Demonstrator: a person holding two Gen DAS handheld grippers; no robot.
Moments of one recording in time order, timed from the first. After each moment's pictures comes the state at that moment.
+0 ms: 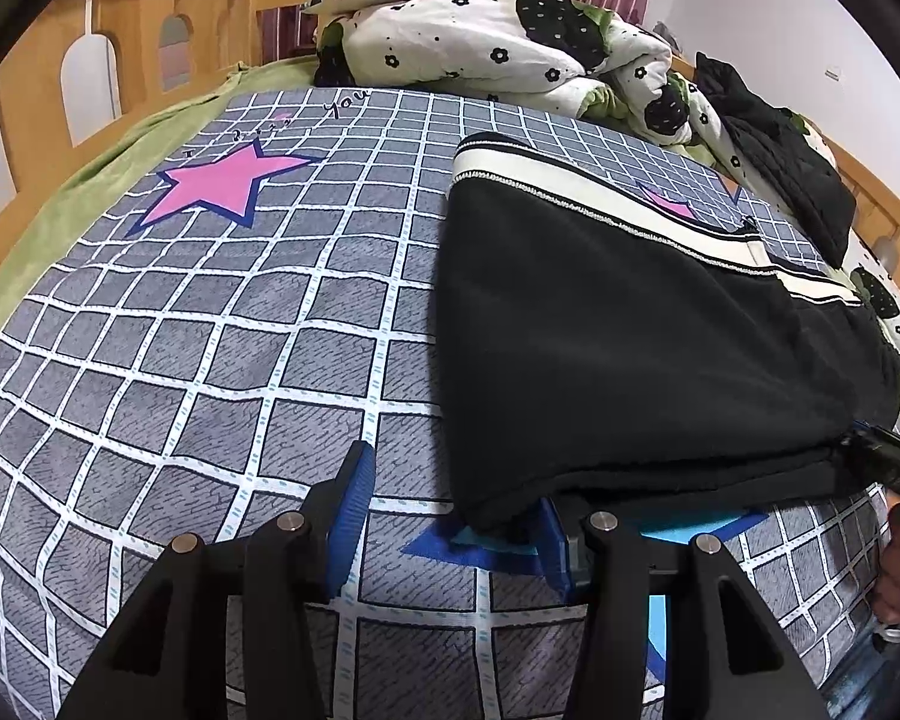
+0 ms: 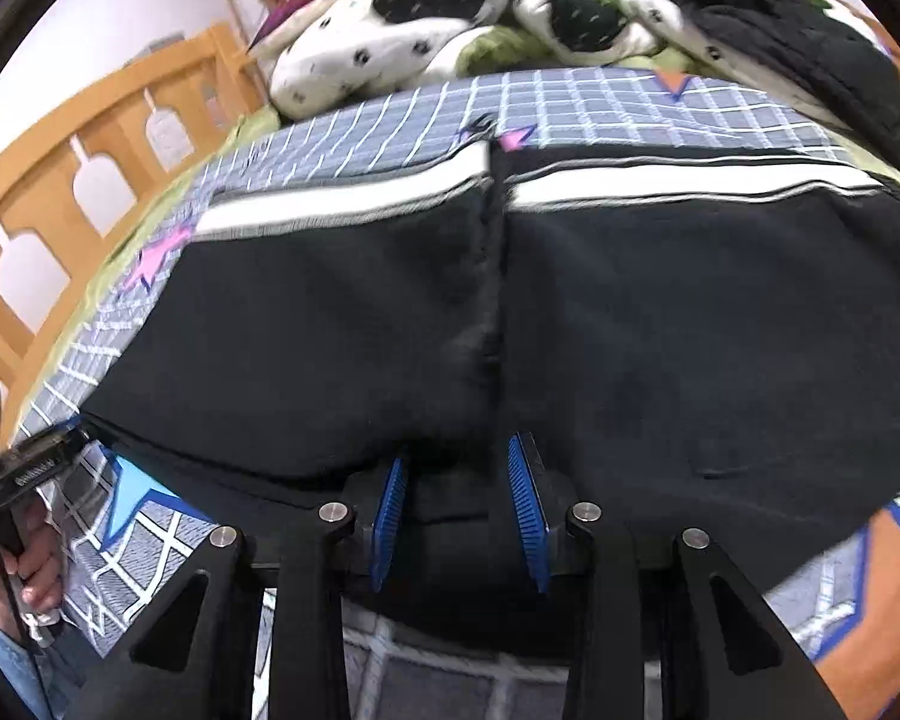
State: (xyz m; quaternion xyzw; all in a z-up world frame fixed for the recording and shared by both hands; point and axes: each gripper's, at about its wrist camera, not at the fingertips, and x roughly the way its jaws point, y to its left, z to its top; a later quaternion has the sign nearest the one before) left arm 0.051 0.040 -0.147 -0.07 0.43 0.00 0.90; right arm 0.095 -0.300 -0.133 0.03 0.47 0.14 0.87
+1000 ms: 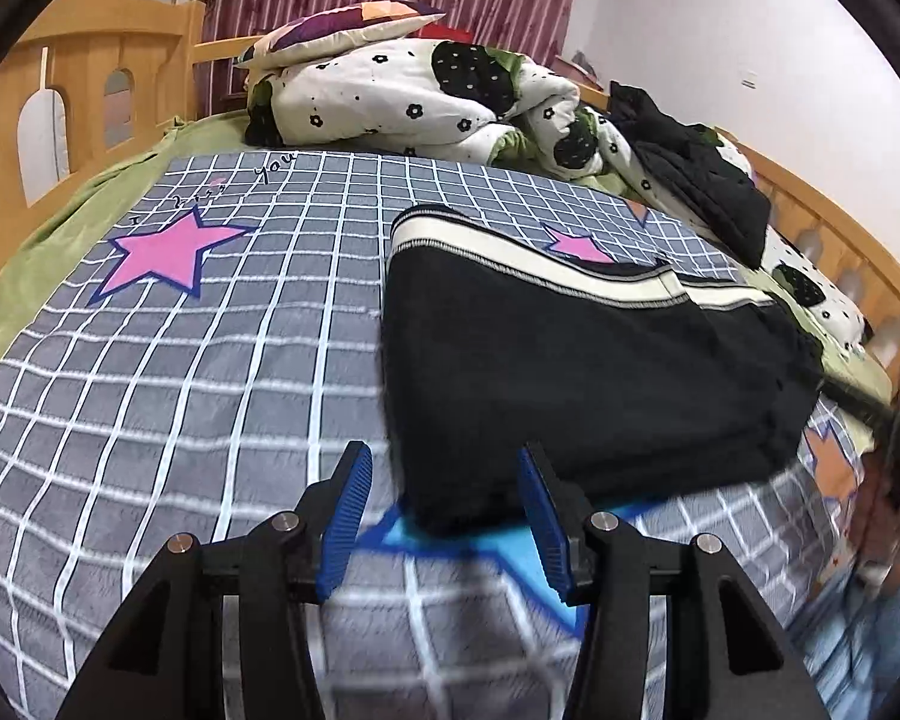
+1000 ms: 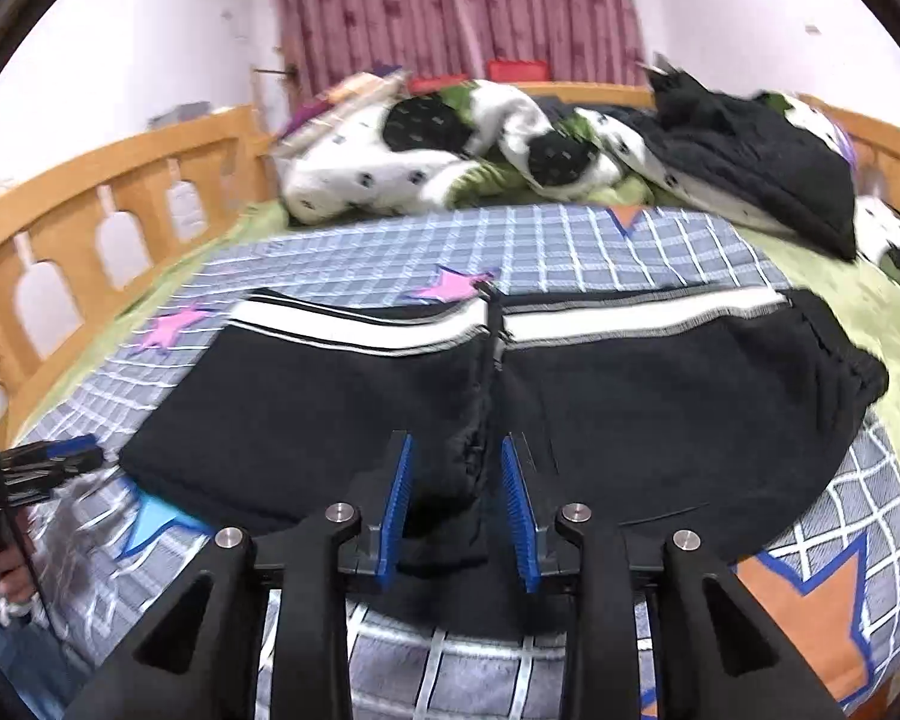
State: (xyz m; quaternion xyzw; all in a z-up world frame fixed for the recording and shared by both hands) left arm 0.033 0.030 -0.110 -0.06 0.38 -0.09 0.92; right arm 0.053 -0.340 -0.076 0.02 0.34 0.10 0.93
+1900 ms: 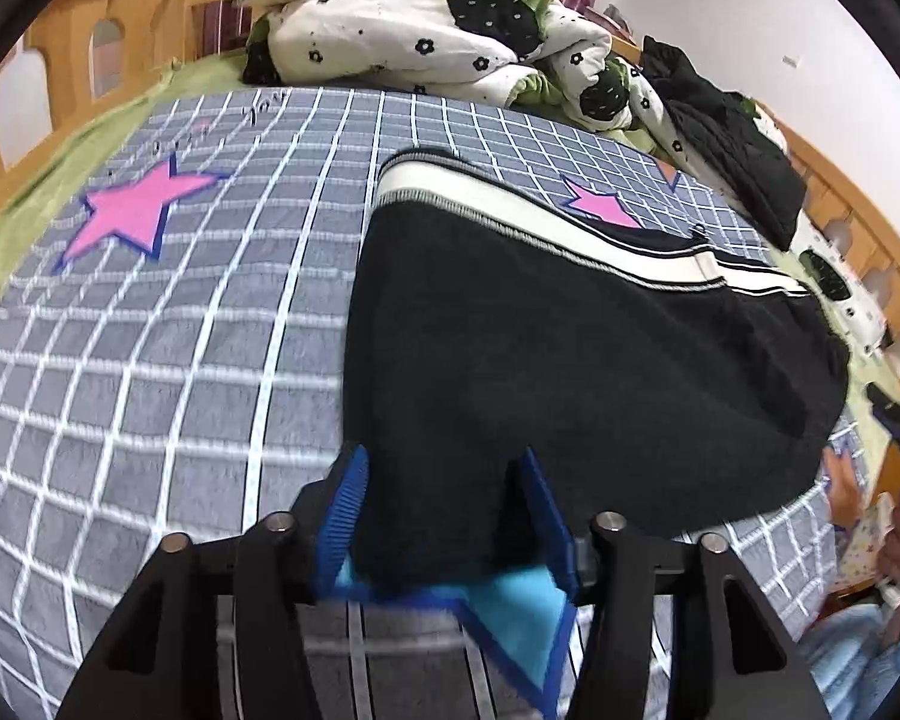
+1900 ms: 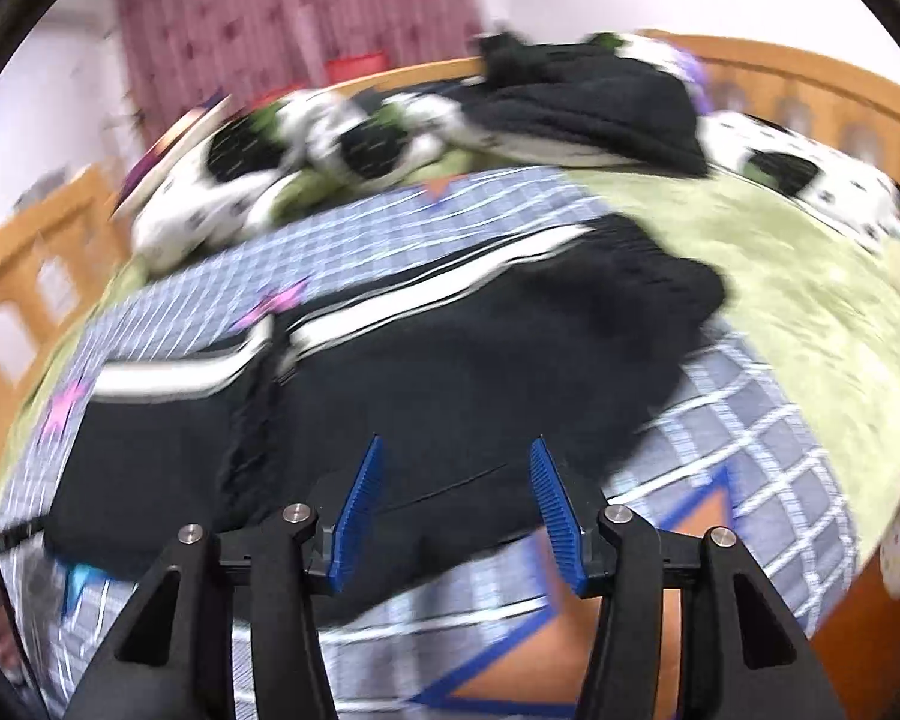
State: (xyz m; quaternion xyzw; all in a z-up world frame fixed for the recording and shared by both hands) left arm 0.078 0.005 -0.125 -0.07 0.44 -0.08 0.89; right arm 0.041 -0.452 -0.073 0.10 0.36 -0.06 0.93
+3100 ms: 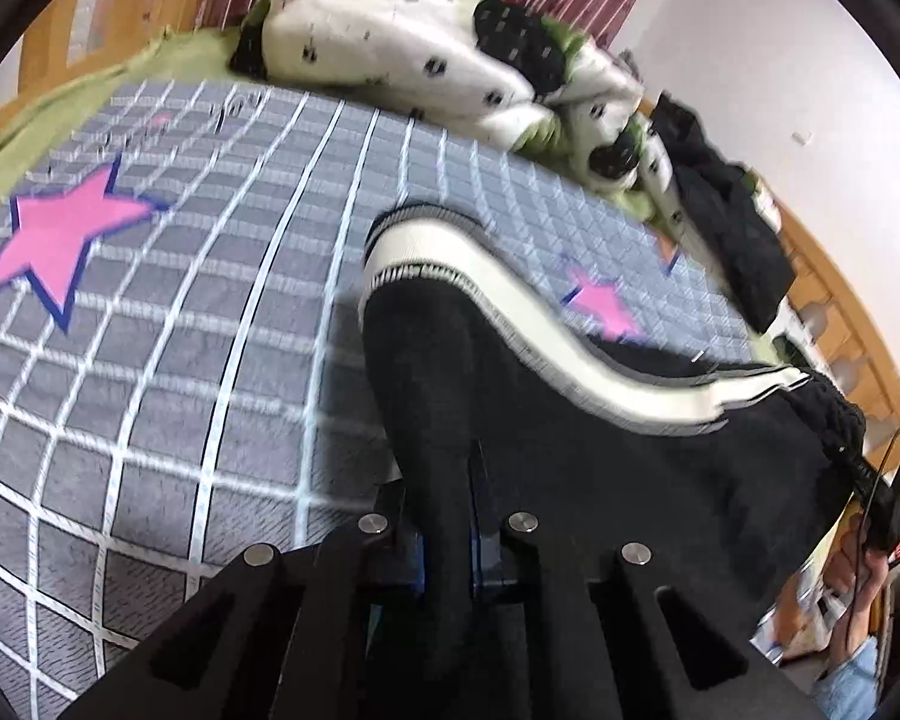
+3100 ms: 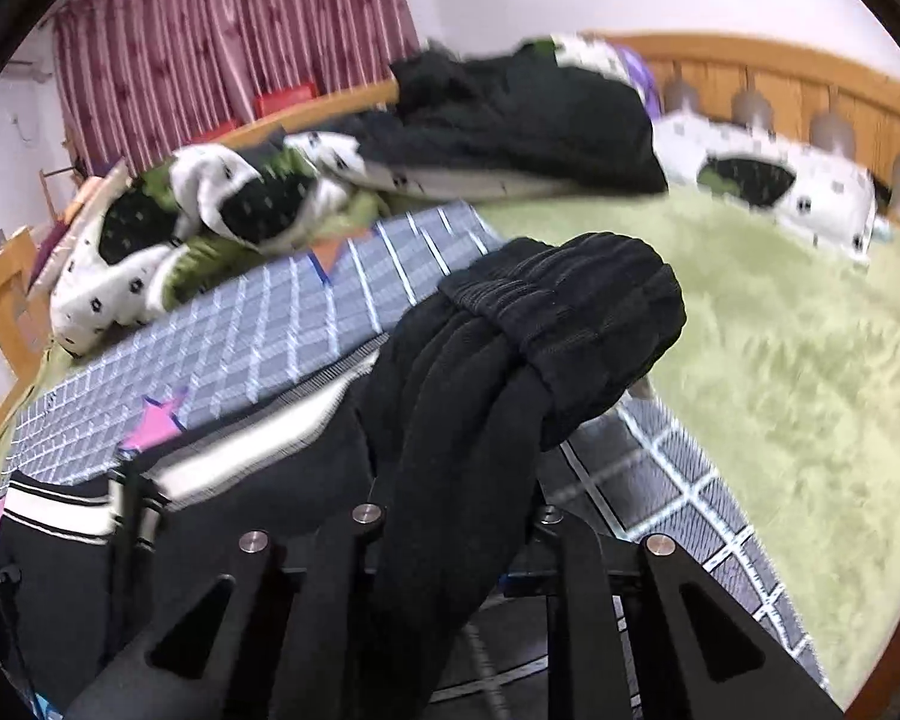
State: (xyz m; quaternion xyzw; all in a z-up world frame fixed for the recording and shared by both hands) left arm 0.162 0.016 -0.115 -0.18 0.42 -0.11 0.88; right arm 0.144 -0.521 -0.067 0.10 0.32 -0.11 0.93
